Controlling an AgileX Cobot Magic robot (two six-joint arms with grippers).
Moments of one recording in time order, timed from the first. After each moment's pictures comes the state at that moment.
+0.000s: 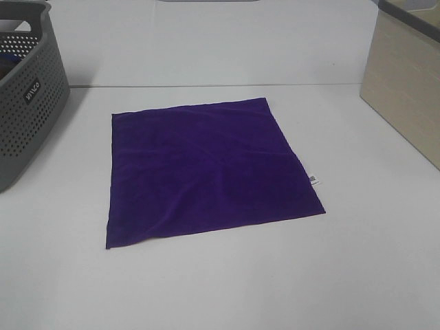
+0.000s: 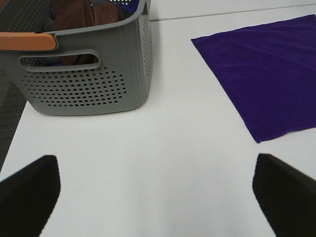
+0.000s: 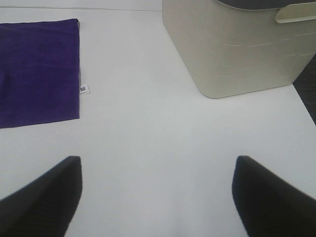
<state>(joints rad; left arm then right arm) 0.04 0.00 -0.51 -0.04 1.04 0.09 -0.02 -0.01 -0.50 0.03 1.06 -0.01</state>
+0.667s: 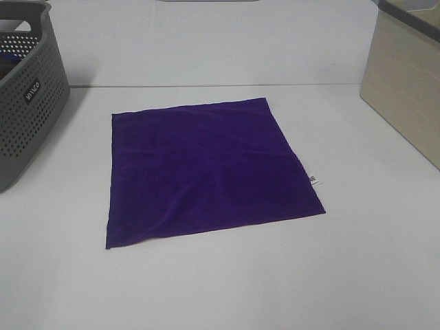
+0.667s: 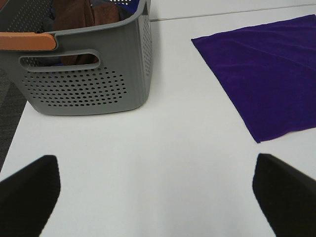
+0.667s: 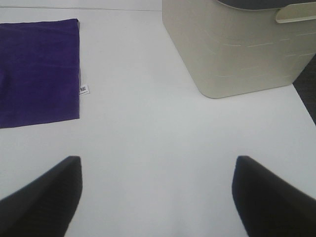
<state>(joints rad) 0.04 0.00 -0.51 -0.04 1.04 0.09 -0.02 -0.01 -0.50 0.03 1.06 -0.01</state>
